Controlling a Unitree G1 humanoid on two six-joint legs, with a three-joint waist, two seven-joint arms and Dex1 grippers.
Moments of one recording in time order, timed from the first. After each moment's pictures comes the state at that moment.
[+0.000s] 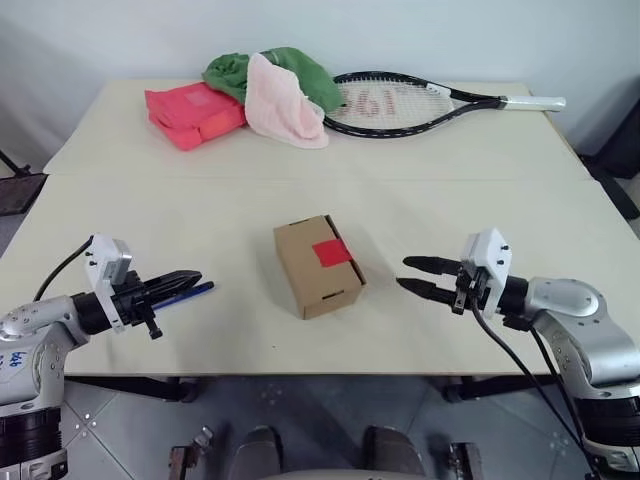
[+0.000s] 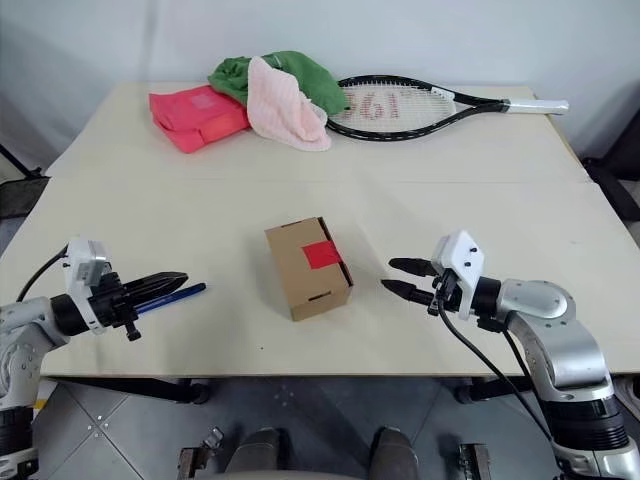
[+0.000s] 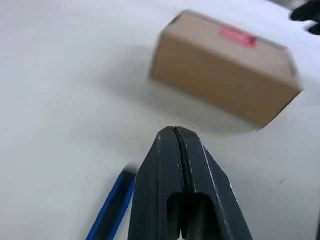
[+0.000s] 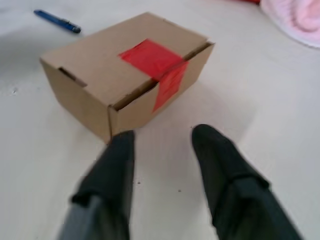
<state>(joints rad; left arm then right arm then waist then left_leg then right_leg) -0.15 0.69 0.43 -0.06 -0.46 0.54 -1.07 -0.27 -0.67 -0.07 -0.22 0.40 0.35 0.98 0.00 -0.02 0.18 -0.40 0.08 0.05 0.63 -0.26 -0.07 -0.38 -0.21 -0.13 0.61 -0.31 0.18</state>
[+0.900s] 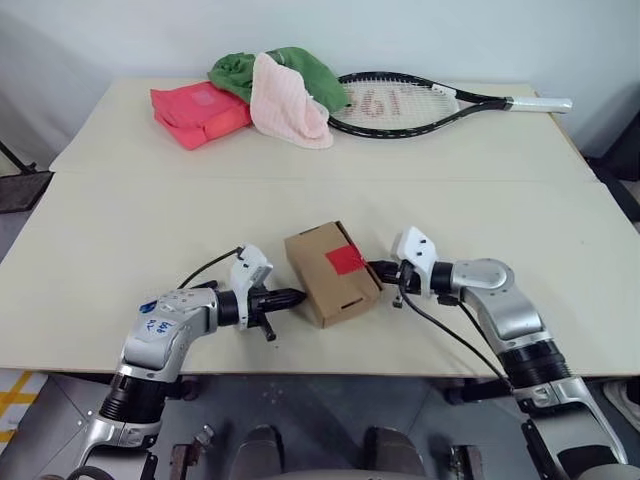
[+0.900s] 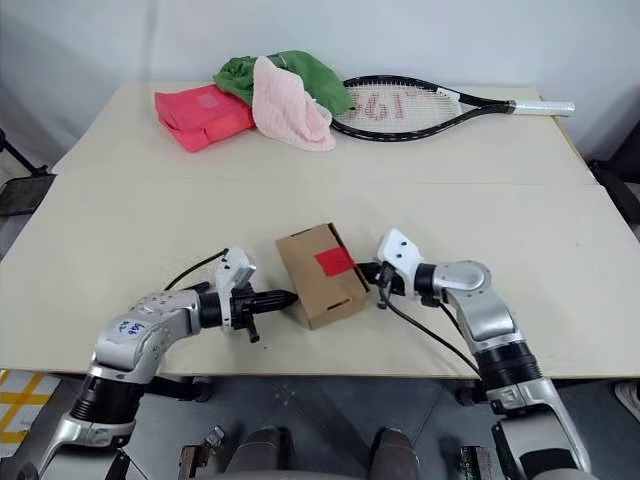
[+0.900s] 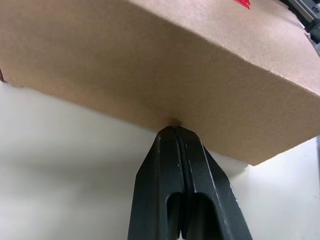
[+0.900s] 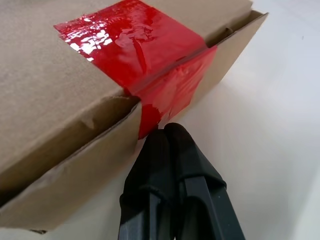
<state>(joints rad) -0.37 0.48 -0.06 -0.14 -0.40 0.77 -0.82 -0.54 -0.52 0.17 0.19 0.17 0.18 1.02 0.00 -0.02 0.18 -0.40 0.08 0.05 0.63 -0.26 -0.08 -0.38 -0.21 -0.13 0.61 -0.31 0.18</state>
